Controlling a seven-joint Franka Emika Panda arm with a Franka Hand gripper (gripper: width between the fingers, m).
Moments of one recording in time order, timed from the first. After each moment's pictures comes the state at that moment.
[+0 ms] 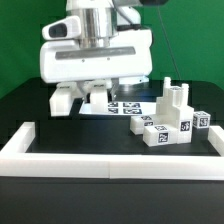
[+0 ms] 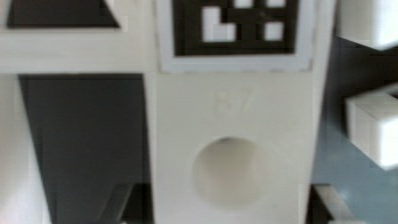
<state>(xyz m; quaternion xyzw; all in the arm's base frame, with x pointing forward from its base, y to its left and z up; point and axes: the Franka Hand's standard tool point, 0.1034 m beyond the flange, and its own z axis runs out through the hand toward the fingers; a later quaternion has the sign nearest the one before) 0.517 -0.064 0.091 -1.00 0.02 -0.02 0.05</state>
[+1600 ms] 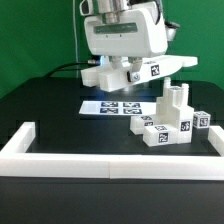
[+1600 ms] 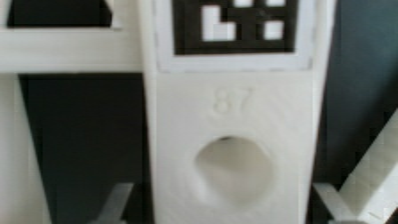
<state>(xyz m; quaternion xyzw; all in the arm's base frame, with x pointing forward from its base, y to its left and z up) 0.520 -0.024 0.120 -0.87 0.49 0.02 0.07</state>
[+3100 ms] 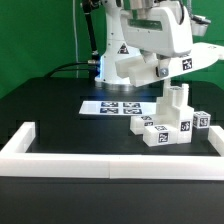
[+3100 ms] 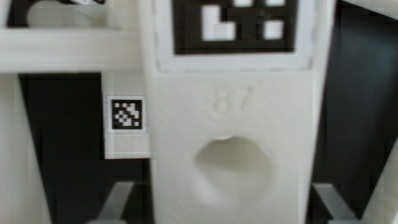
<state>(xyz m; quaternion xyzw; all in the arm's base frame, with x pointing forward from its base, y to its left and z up) 0.516 0.032 0.131 -0.81 0.58 0.07 0.06</state>
